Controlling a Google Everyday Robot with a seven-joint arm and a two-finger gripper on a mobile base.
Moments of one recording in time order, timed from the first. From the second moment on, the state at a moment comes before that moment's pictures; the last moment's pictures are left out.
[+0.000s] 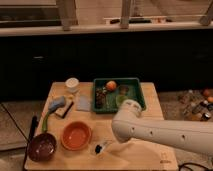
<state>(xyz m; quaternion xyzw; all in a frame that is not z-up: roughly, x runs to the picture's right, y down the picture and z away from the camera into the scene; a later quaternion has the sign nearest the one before) 0.068 0.245 0.705 -0.28 -0.08 -0.22 0.93</state>
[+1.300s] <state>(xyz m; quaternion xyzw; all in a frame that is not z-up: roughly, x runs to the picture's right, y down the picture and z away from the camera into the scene) -0.086 0.199 0.724 -0.30 -0.11 -0.28 0.91</state>
